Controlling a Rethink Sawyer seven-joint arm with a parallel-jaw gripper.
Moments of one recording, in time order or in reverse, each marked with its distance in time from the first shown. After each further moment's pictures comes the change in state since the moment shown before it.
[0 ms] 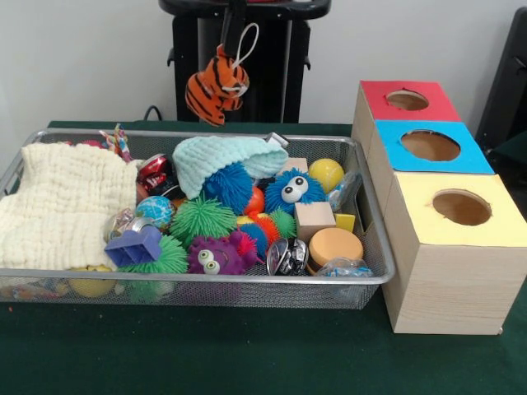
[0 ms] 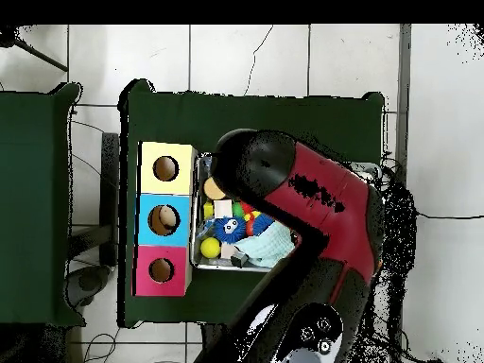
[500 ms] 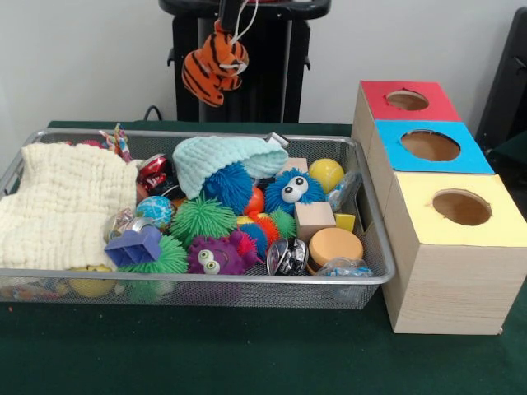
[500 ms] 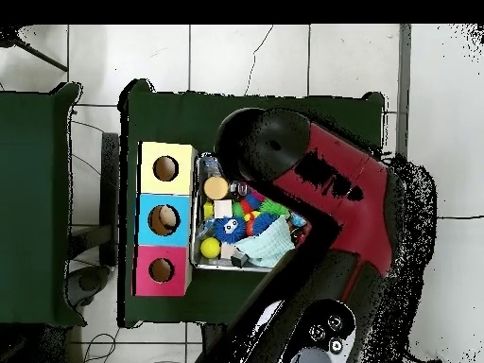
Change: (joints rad) arm -0.024 0.018 -0.035 -0.100 0.030 0.121 0.000
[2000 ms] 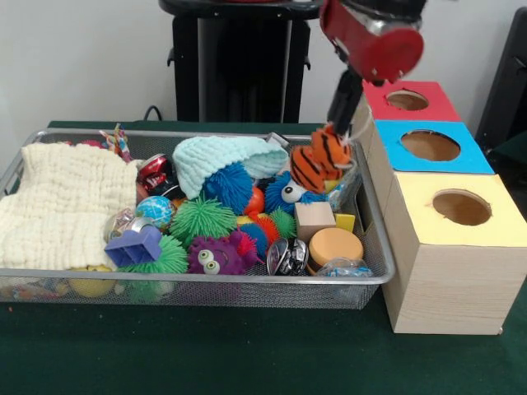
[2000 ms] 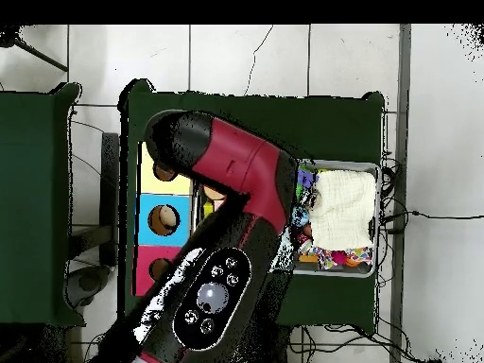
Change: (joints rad) arm 0.143 0.168 -0.022 -0.023 0.132 -0.099 0.000
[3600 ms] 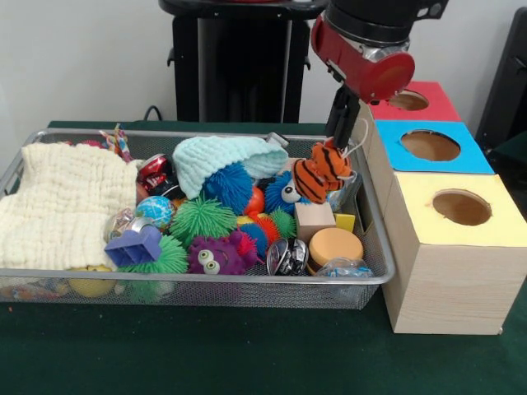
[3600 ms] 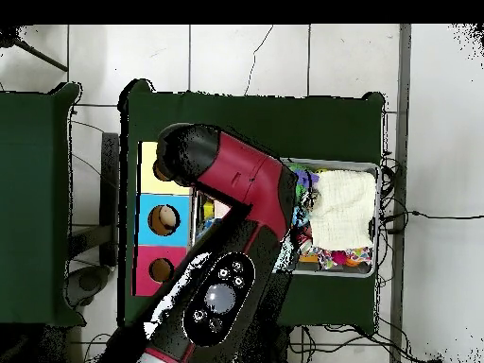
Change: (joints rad) arm 0.013 0.014 0.034 0.073 0.028 -0.048 -0.157
